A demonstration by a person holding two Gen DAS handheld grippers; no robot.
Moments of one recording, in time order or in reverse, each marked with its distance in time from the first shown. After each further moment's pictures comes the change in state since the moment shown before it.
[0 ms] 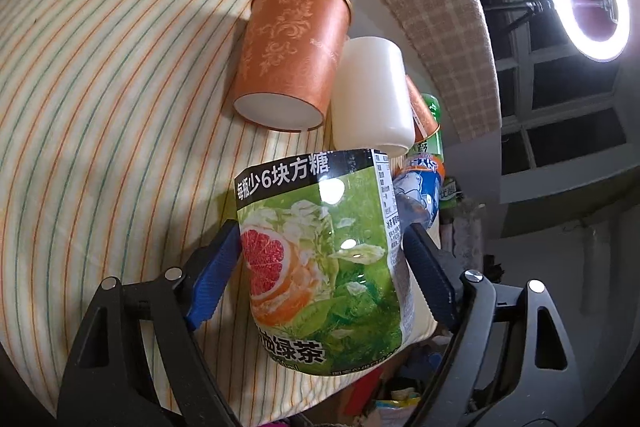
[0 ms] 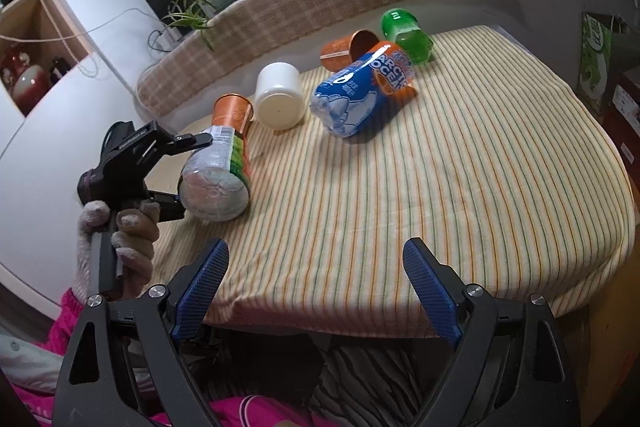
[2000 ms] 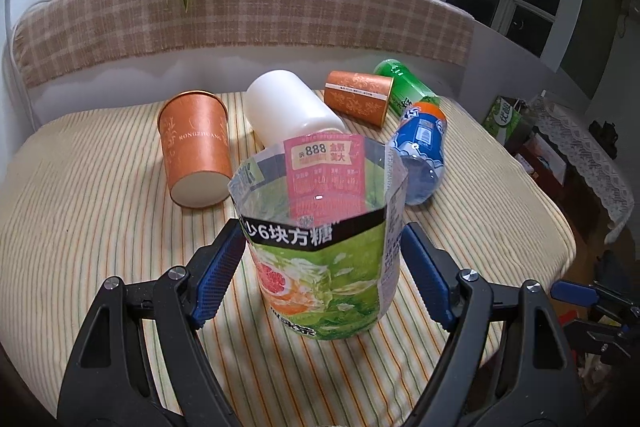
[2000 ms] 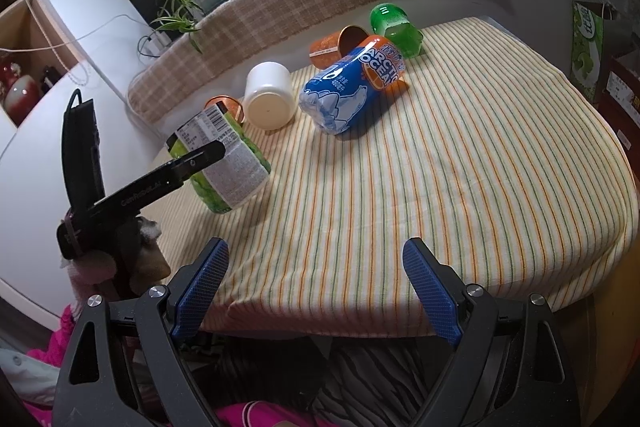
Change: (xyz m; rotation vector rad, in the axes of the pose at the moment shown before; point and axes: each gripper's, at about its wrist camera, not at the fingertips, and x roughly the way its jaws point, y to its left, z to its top) left arm 0.012 -0.101 -0.071 0.719 -0.234 0.354; right arm 0.007 -0.003 0.000 0.033 -0.003 -0.016
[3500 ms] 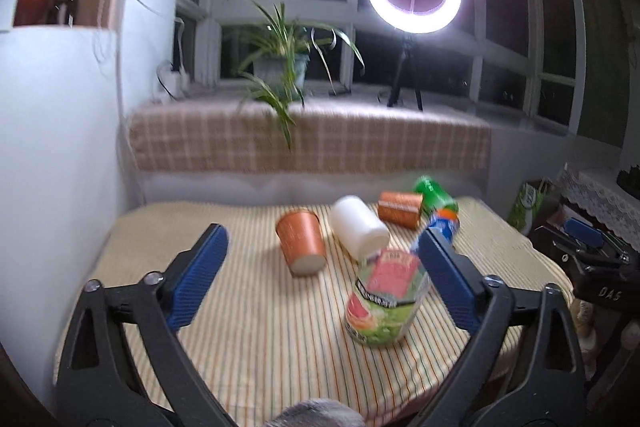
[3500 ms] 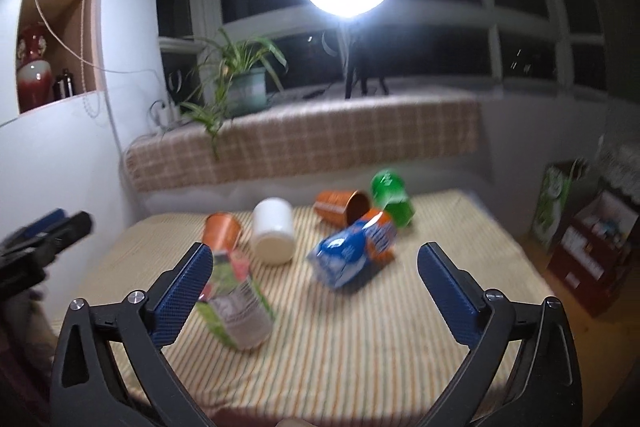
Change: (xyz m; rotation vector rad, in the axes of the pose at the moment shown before) left arm -0.171 0.003 -0.013 -0.008 -0.424 0.222; right arm -0.054 0.079 0.028 -0.267 -0.481 -0.210
